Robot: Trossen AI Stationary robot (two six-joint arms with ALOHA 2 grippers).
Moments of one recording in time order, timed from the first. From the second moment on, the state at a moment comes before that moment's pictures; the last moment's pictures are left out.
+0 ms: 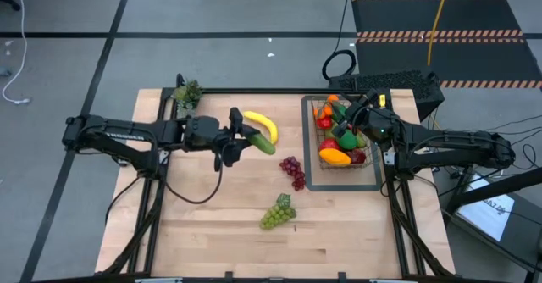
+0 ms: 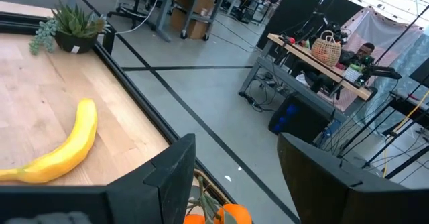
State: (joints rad) left arm -0.02 1.21 1.00 -0.19 -0.24 1.04; right arm -0.19 0.82 0.59 0.00 0.70 -0.27
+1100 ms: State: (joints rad) left arm -0.03 1.21 1.01 -0.11 -0.25 -0.07; right arm -0.19 0.82 0.59 0.21 0.57 -0.38
